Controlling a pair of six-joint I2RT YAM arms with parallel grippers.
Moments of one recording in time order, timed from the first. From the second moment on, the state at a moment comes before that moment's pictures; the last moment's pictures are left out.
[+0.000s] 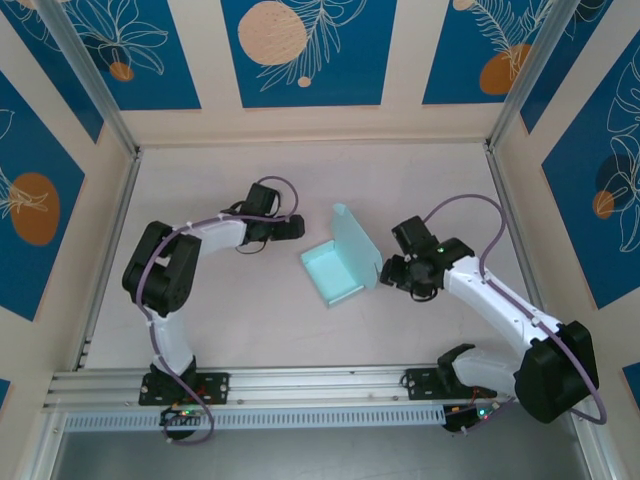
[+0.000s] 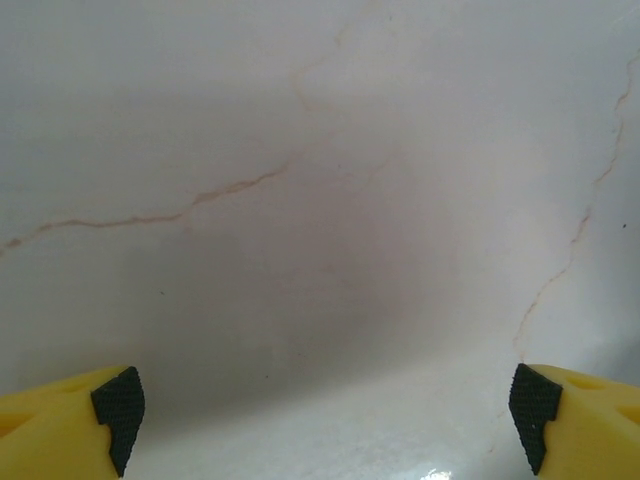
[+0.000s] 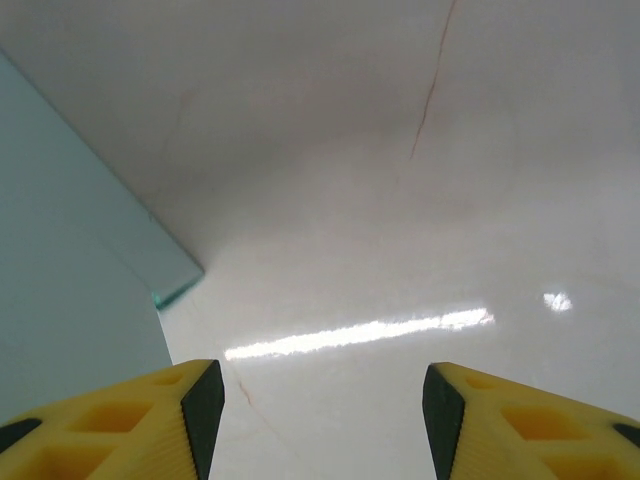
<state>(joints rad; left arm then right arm) -0.44 1.90 1.15 -0.18 0.12 -0.44 0.49 1.16 0.82 -0.94 0.01 0.79</state>
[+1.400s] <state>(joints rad) -0.46 1.87 0.98 0.04 0.28 -0.50 0.77 1.34 0.82 -0.63 -0.01 1.02</state>
